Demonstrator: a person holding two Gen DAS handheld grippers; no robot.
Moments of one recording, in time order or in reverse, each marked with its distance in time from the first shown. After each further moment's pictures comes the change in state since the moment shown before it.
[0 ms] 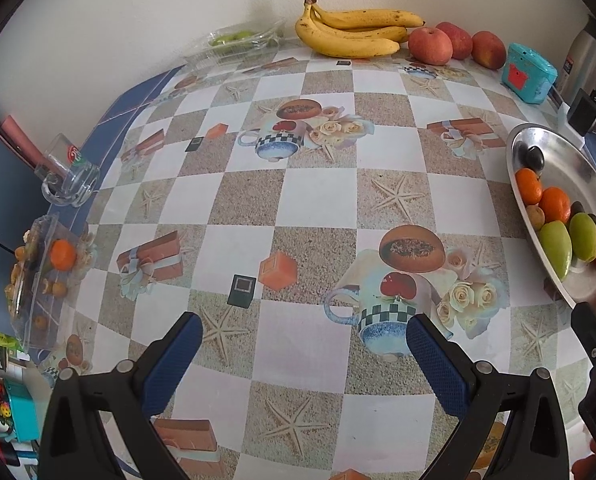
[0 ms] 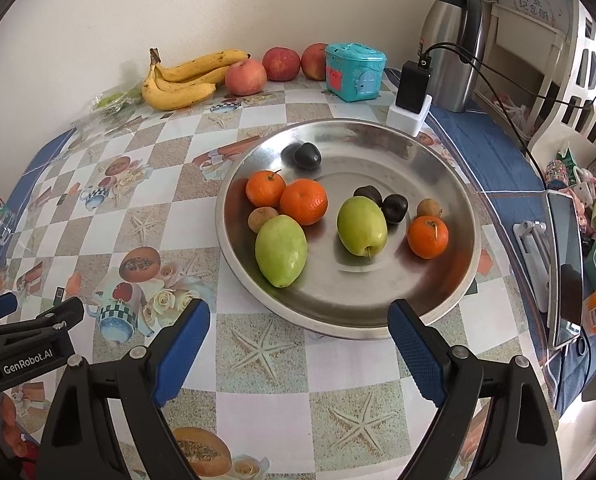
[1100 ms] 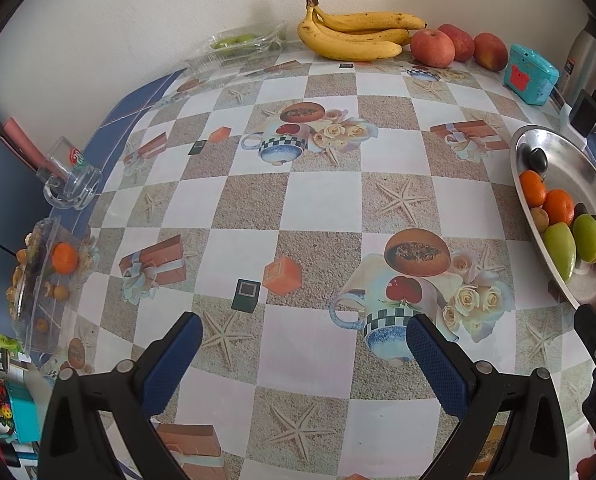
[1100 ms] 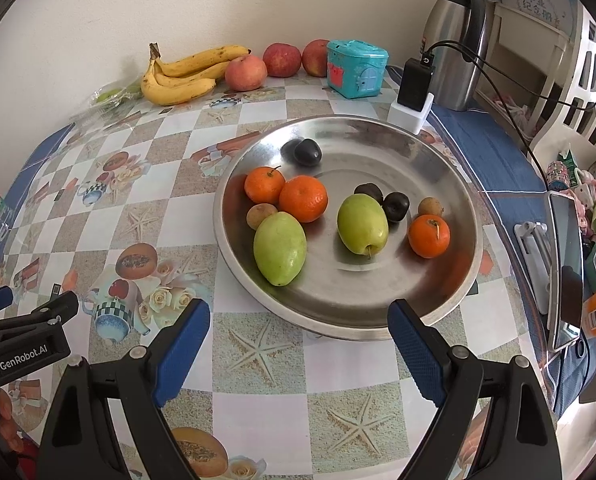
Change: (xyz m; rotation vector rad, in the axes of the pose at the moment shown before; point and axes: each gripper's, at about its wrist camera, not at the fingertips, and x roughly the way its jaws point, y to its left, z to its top) left arm 0.002 0.002 0.001 0.001 -0.009 0.007; right arm 0.003 0.001 -0.001 -0.006 0.010 -0.005
